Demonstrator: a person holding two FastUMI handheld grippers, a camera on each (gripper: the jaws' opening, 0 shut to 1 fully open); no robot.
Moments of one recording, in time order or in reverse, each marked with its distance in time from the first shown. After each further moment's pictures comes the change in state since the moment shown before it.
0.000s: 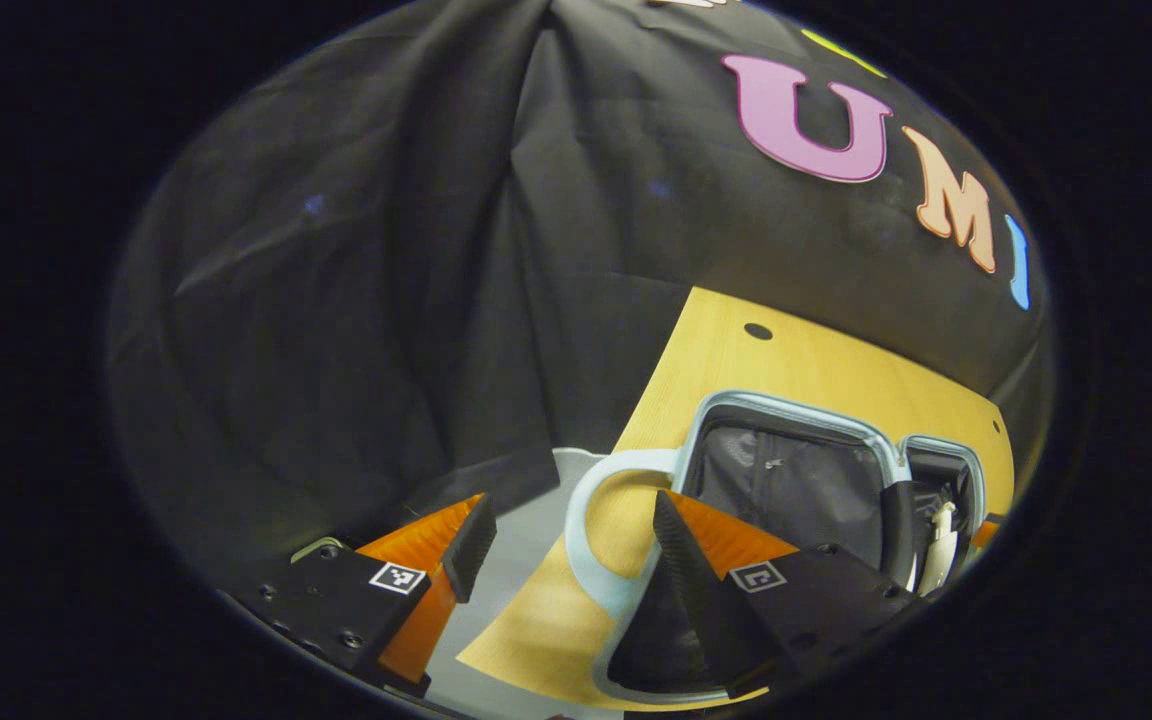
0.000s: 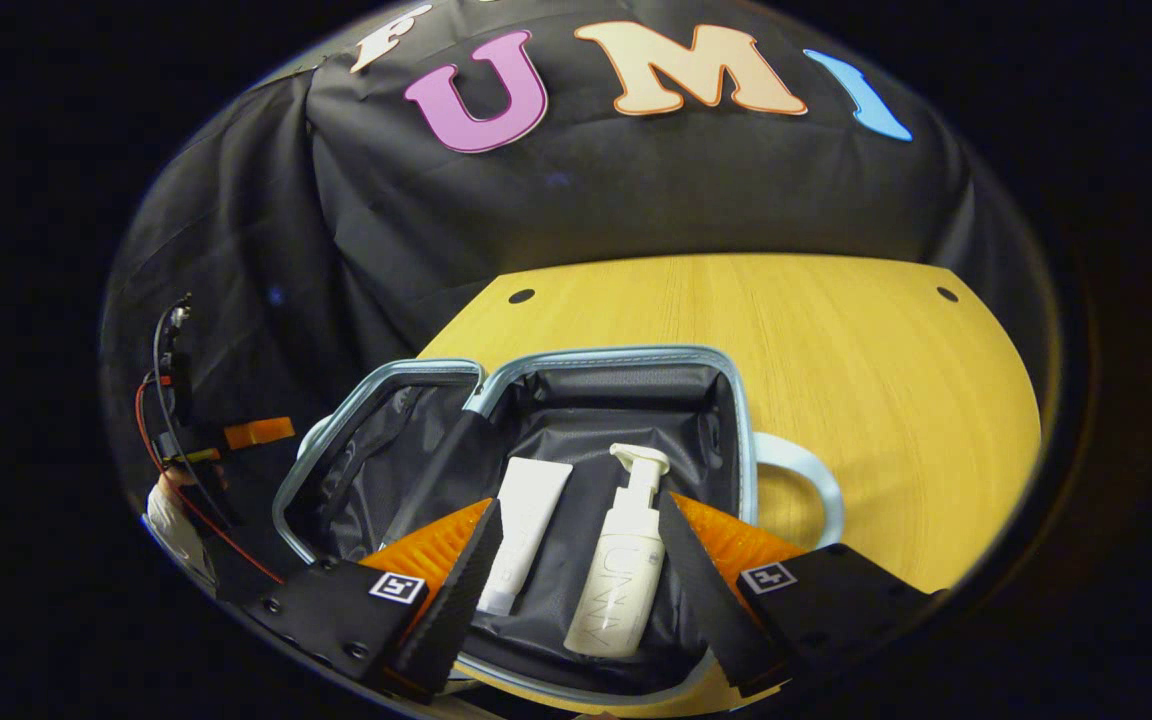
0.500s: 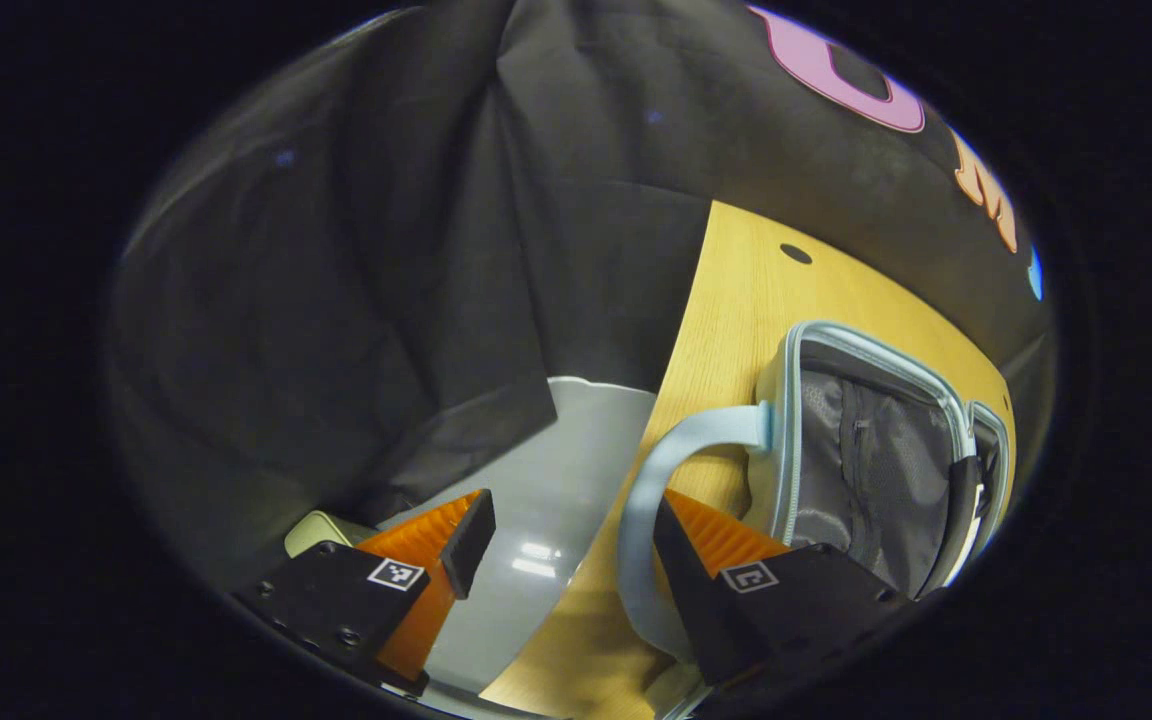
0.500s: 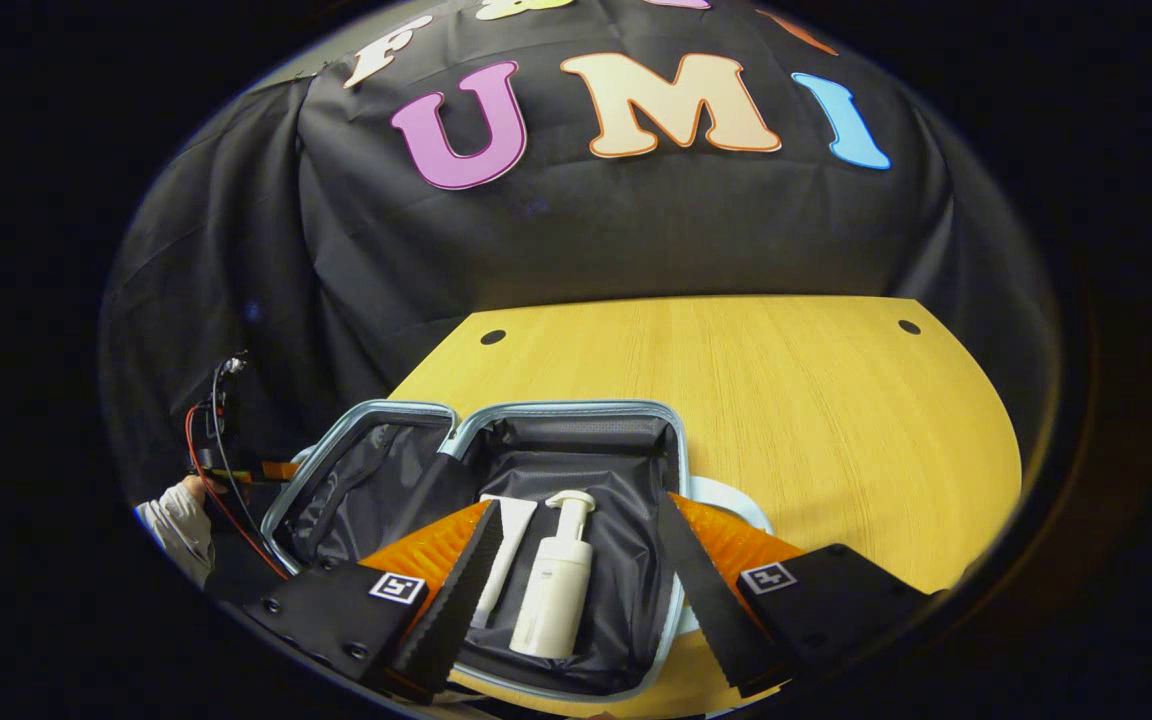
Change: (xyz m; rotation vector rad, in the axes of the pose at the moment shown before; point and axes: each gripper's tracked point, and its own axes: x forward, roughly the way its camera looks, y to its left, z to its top) left arm 0.066 0.016 -0.042 0.014 0.243 -0.065; right arm -0.018 -0.022 0.031 0.005 -0.084 -0.085
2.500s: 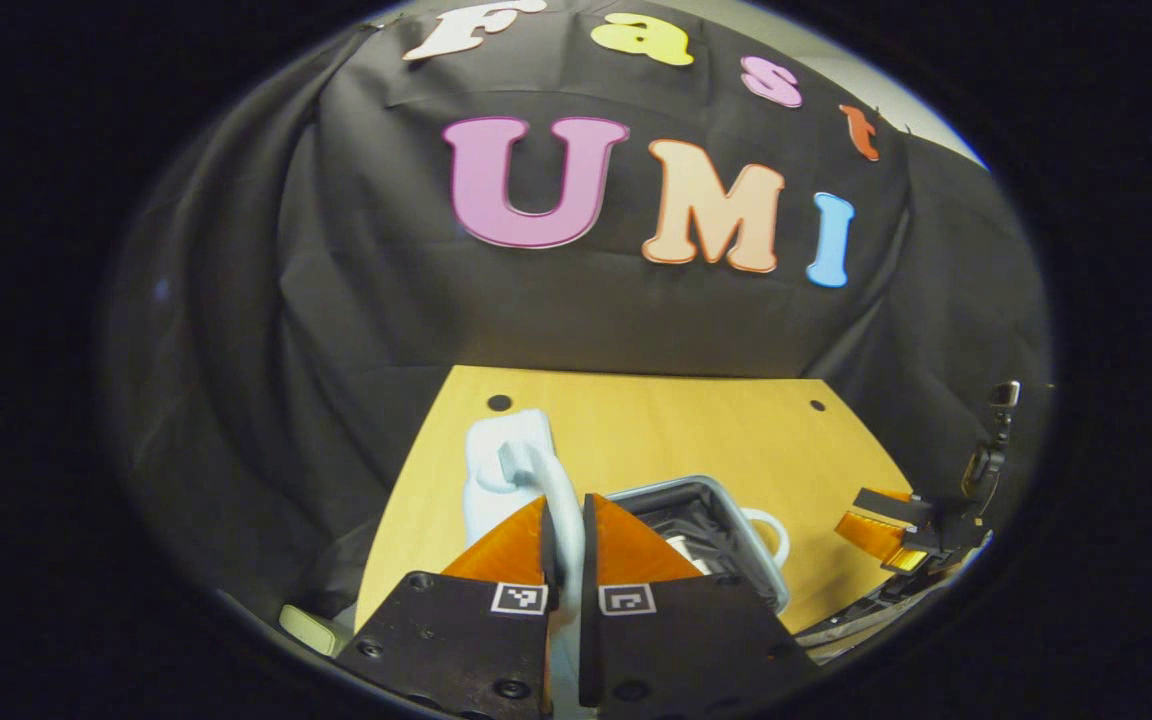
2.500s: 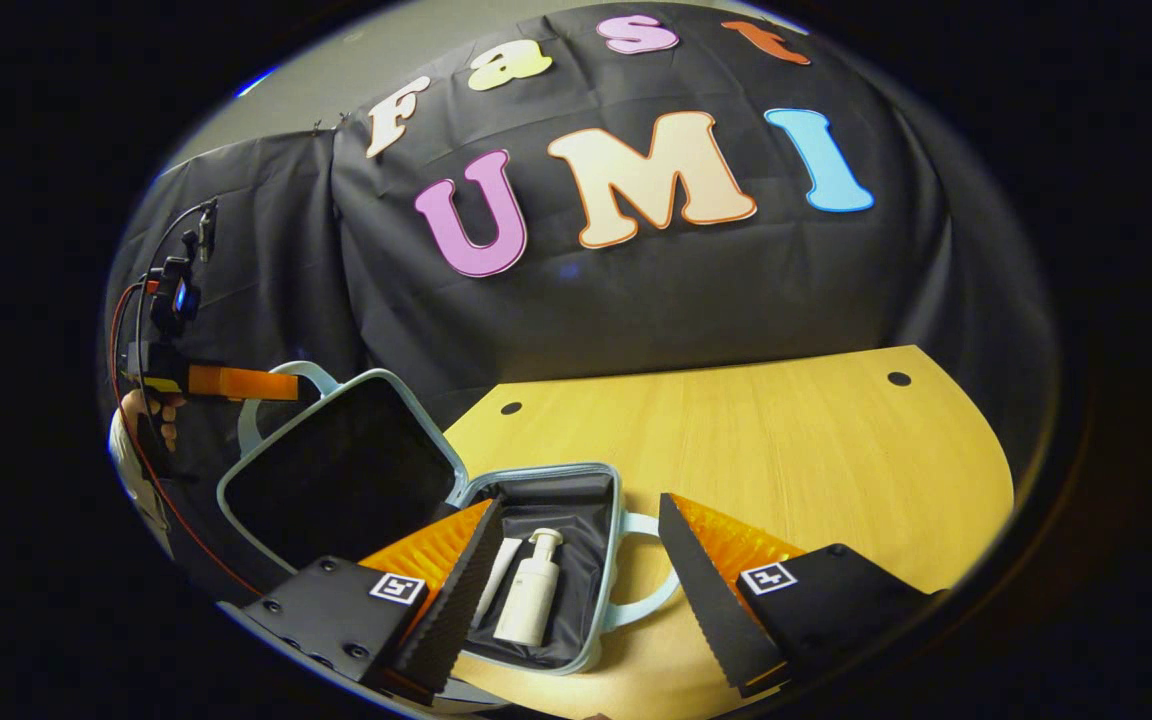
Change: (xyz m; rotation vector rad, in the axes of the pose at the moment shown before) left arm -0.273 -0.324 0.088 0.312 -0.337 -0.383; right arm -0.088 -0.084 0.067 0.023 -0.194 0.142
